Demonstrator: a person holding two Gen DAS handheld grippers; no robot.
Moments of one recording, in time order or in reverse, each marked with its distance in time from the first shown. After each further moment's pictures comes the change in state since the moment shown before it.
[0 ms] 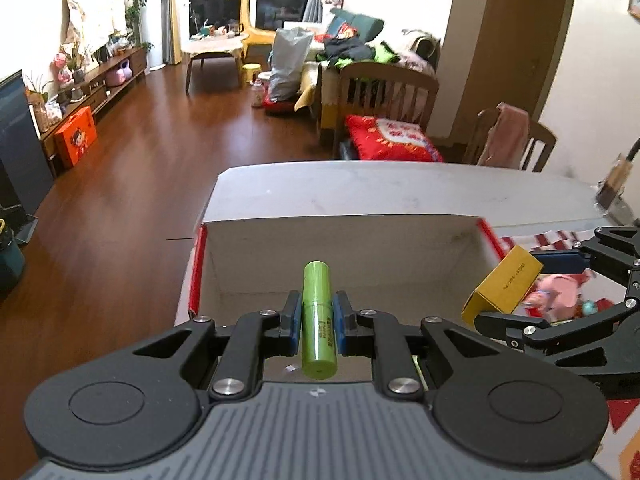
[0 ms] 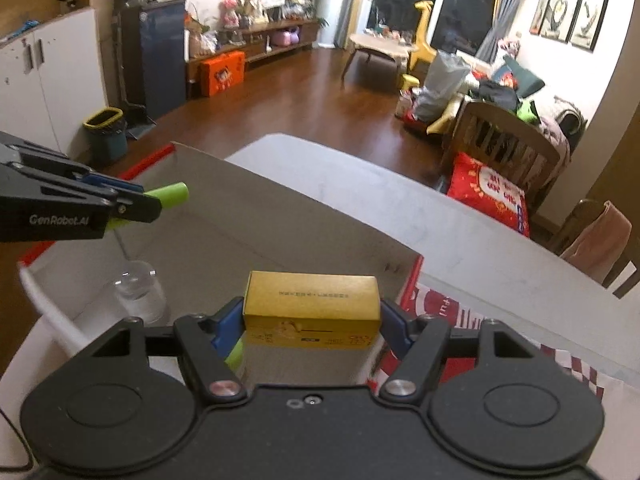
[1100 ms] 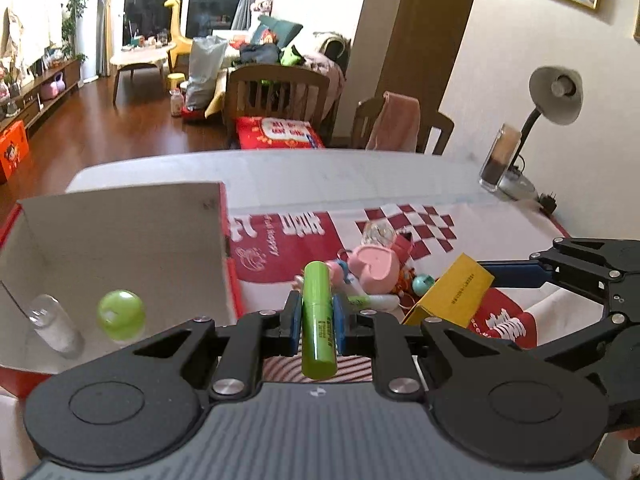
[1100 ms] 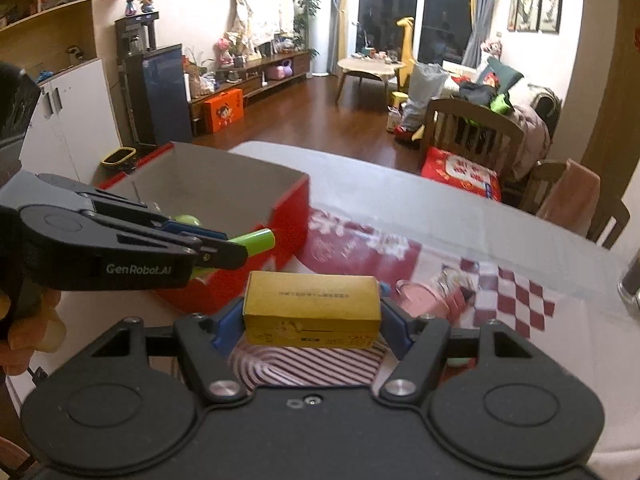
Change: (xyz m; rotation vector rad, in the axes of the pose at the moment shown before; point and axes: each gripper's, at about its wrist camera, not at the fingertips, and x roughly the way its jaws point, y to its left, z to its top) left arm -0.059 -0.209 -0.054 0.051 -0.043 -0.193; right arm -0.147 -0.103 -0.126 0.079 -0.135 0.089
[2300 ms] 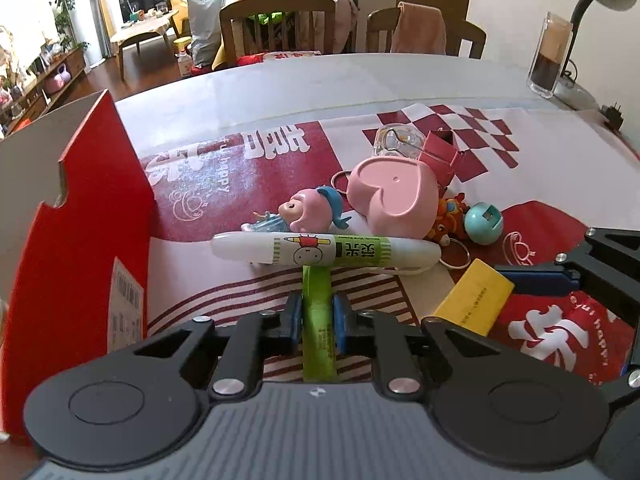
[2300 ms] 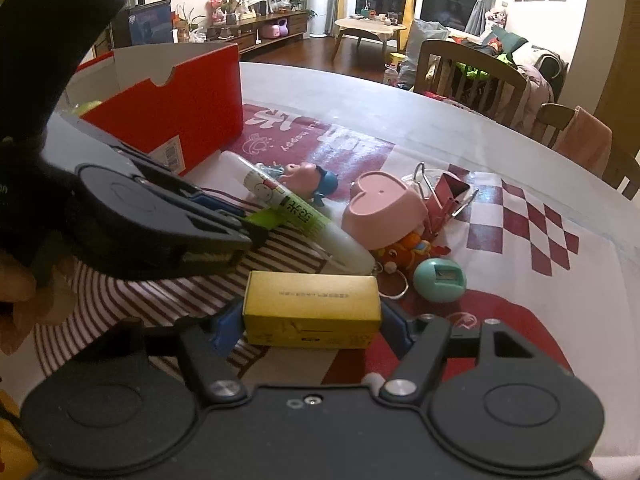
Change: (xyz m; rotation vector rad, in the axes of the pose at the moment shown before) left arm 0.173 -0.057 -0.038 0.098 0.182 0.142; right arm 0.096 -0.084 -0.094 -0.004 0.115 -0.012
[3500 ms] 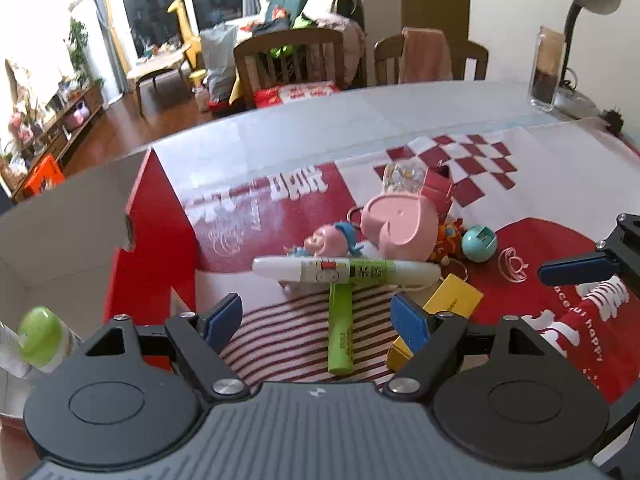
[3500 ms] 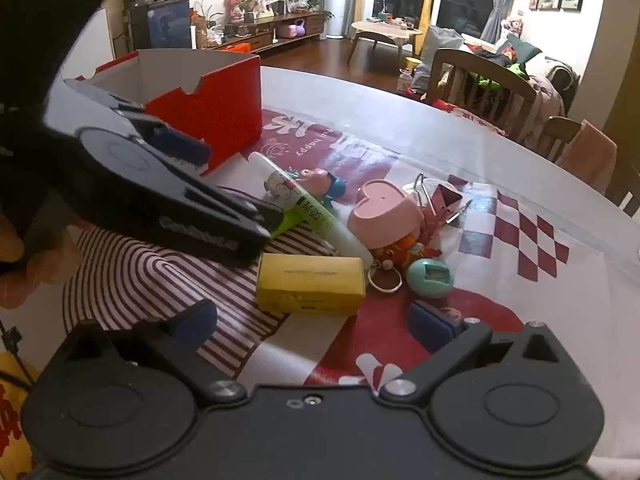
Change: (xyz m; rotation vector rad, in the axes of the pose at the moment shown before) left arm -0.037 -0.006 0.004 0.047 -0.073 0.087; right arm -0.016 -0.001 0.000 -0.061 -0.004 0.030
